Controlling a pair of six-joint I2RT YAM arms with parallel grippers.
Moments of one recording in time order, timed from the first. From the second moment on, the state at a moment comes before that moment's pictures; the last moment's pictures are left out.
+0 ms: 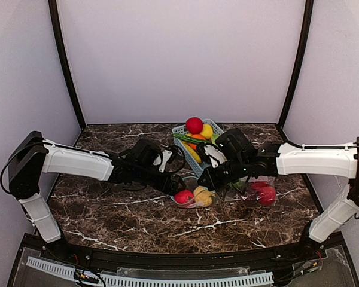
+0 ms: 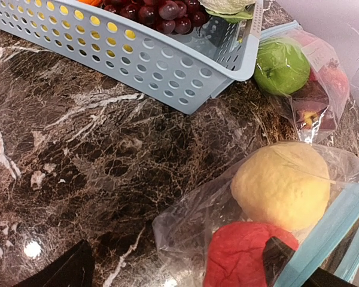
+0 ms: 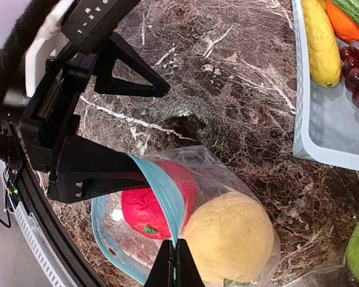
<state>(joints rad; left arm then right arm) -0.86 1.74 1.03 -0.07 0.14 -0.32 0.94 1.50 1.06 -0.38 -0.15 0.39</state>
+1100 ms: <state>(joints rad) -0.86 1.58 0.93 -0.14 0.22 -0.42 0.94 1.50 1.06 -0.39 -0.10 0.42</state>
